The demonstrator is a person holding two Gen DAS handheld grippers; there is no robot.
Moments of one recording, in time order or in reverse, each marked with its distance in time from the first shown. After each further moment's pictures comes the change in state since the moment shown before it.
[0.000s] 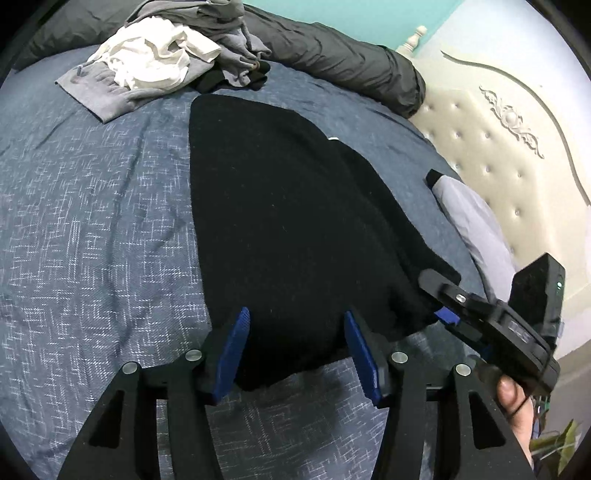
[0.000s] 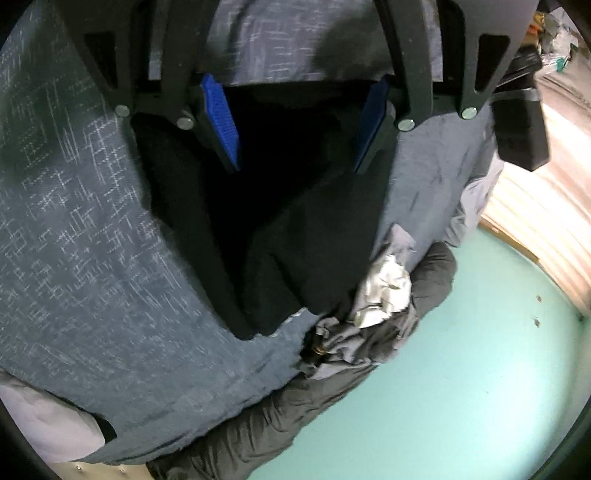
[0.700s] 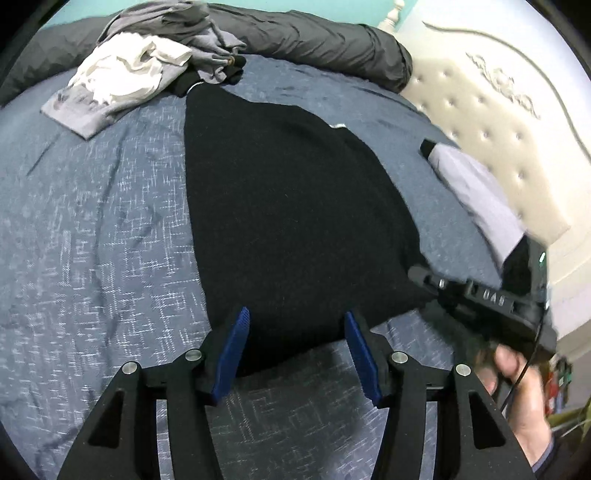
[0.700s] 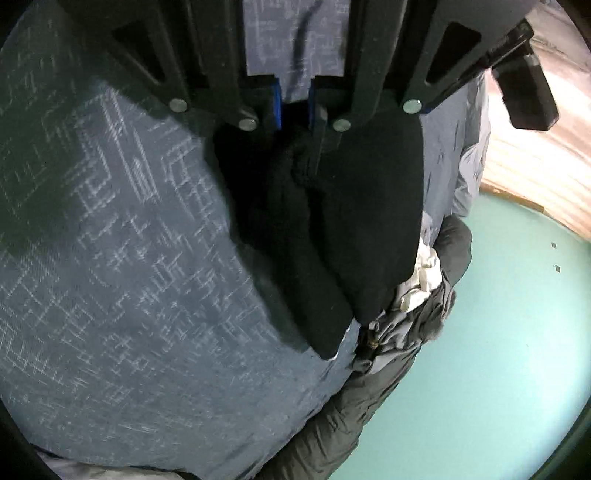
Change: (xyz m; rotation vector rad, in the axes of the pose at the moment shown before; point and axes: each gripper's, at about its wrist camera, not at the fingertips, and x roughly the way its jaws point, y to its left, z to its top) left arm 0.004 -0.033 -0.010 0.123 0.050 0.076; right arm -0.010 -0.055 -0.003 0.158 0.027 -0.020
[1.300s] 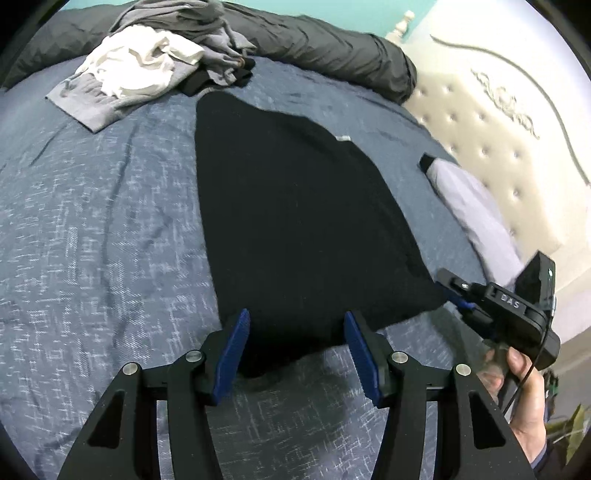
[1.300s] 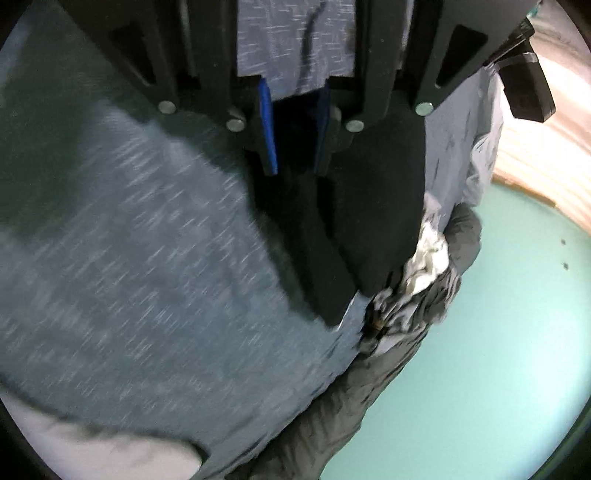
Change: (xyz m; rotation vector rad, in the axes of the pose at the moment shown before) left arm -0.012 0.022 0.007 -0.087 -0.029 -0.060; right arm -0.040 -0.002 0.008 0.041 -0.083 -0.062
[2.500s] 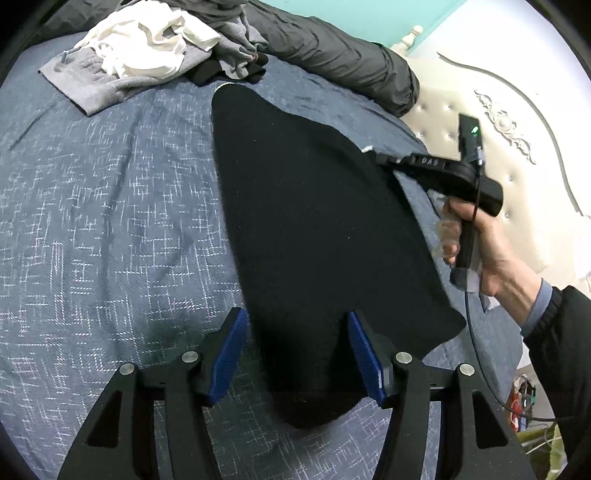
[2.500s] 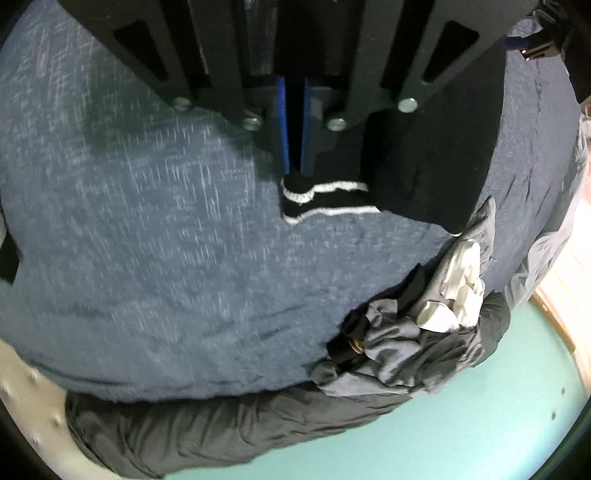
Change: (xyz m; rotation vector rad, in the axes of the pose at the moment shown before) left arm 0.029 0.051 0.019 -0.040 0.005 -0.106; right arm 0.163 0.106 0.148 -0.583 0.113 -0.129
